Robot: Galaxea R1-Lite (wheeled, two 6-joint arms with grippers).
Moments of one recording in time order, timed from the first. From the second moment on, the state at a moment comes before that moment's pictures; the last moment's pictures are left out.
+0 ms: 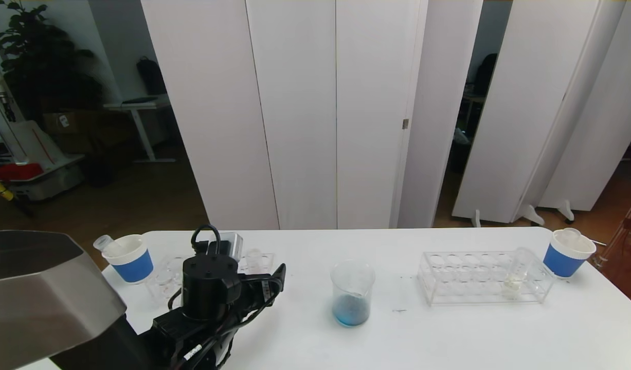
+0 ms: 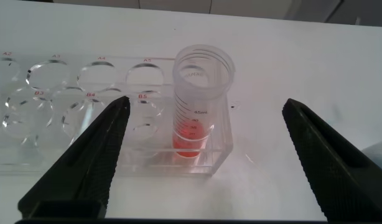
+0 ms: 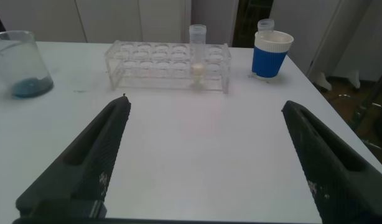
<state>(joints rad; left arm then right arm) -0.53 2.01 -0.44 -1.21 0.46 -0.28 0.00 0.00 0.00 0.00 0.01 0.00</state>
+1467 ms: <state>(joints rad) -0.47 2.10 -0.54 -1.22 0.49 -0.29 0.00 0.00 0.00 0.00 0.01 0.00</state>
